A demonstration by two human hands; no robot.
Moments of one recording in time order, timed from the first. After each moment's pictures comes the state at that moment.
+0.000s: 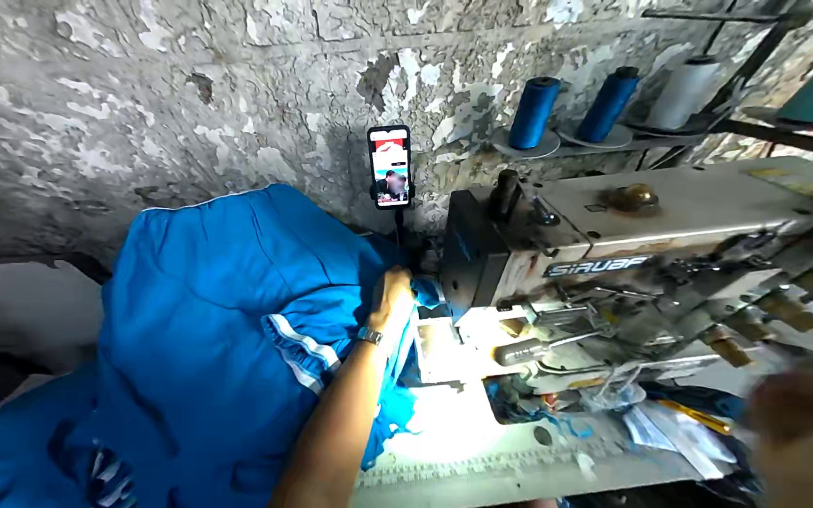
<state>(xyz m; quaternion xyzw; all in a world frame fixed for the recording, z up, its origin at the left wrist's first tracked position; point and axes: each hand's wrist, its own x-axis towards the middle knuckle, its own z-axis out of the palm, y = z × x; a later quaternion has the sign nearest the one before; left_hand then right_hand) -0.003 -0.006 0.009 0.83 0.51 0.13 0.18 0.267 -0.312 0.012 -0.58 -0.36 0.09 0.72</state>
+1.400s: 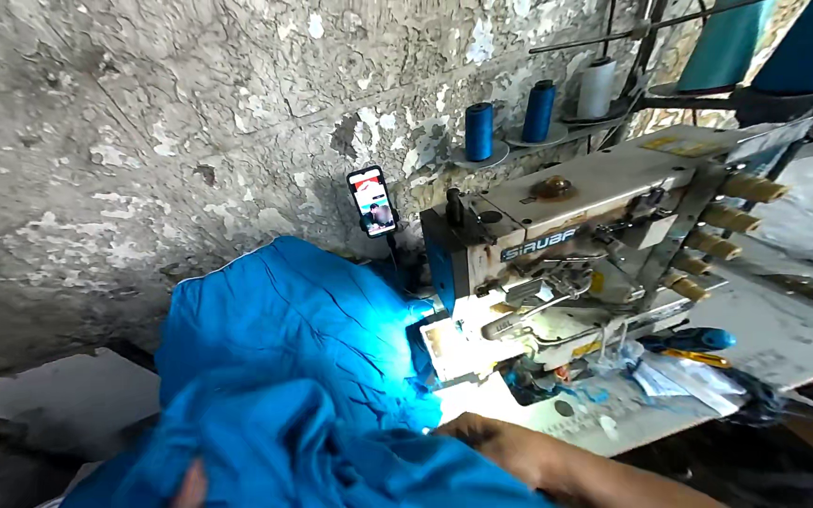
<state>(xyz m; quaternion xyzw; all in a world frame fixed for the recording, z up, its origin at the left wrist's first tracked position) -0.173 -0.223 0.103 0.36 0.18 0.79 0.46 0.060 -0.236 0.012 -0.25 -0.61 0.63 0.41</state>
